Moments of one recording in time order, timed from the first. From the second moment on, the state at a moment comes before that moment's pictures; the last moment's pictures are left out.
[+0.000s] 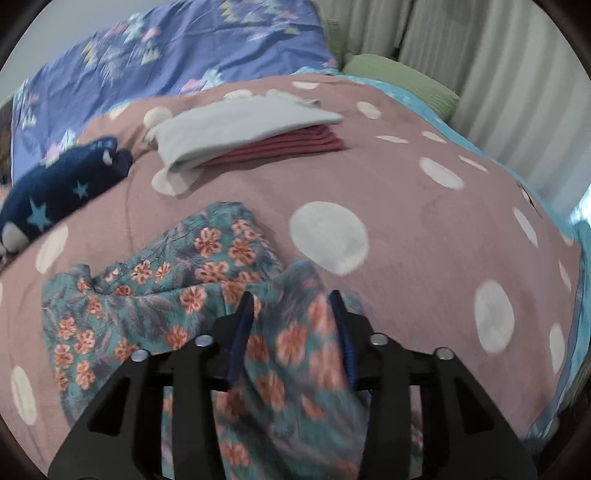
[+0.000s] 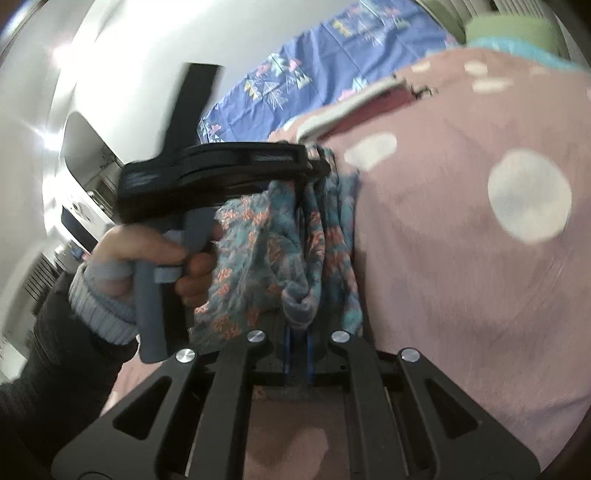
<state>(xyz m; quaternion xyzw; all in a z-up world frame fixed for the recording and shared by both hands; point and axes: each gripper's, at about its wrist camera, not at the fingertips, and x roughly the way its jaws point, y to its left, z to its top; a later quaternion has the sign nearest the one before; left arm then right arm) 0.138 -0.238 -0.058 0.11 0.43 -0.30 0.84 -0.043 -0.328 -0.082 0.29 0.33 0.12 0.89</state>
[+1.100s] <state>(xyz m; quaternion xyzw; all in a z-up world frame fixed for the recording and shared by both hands) -0.033 -0.047 -0.091 0.16 0.38 -0.14 0.90 -0.051 -0.350 -0.078 0.38 0.37 0.15 0.84</state>
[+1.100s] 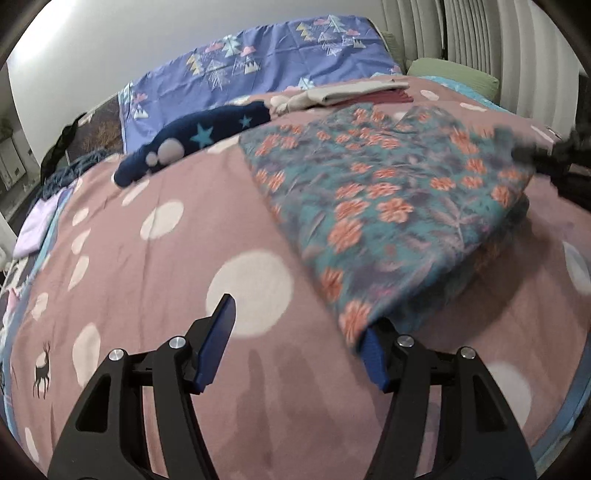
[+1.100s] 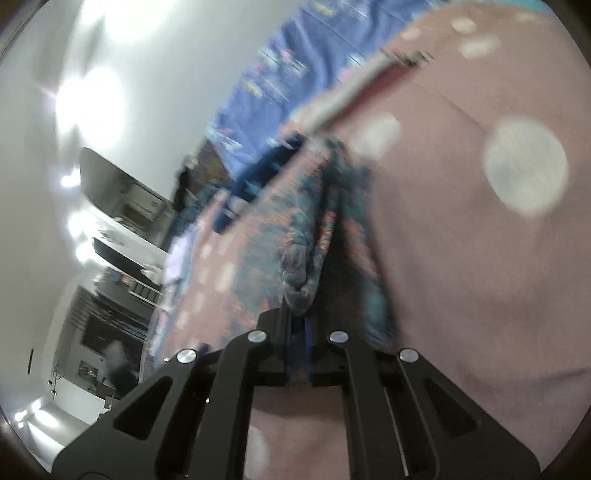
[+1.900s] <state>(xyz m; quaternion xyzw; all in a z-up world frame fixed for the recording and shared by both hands) -0.027 -0.053 -0.104 0.06 0.41 -0.26 0.87 -0.064 -0.344 -0.092 0.30 0.40 0.10 0.86</state>
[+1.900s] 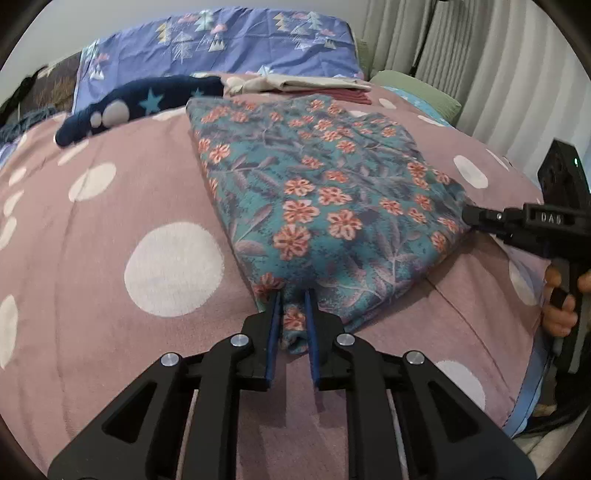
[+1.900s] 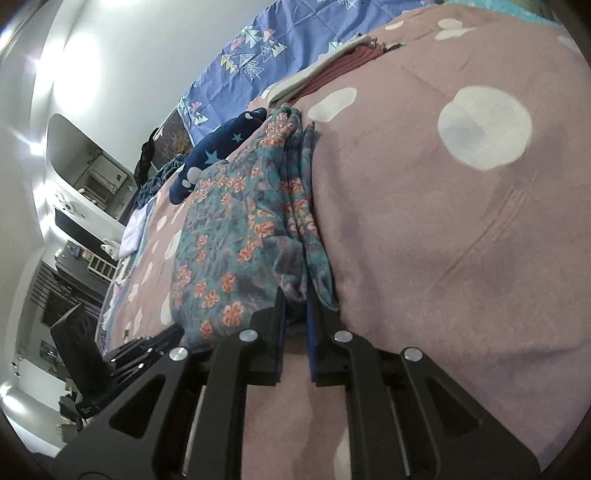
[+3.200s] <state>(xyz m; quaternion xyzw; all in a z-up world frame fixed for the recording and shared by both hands) 0.060 -0.083 -0.097 0.07 0.39 -0.29 0.87 0.123 -0.313 -0.034 0.09 0.39 0.10 0.91</state>
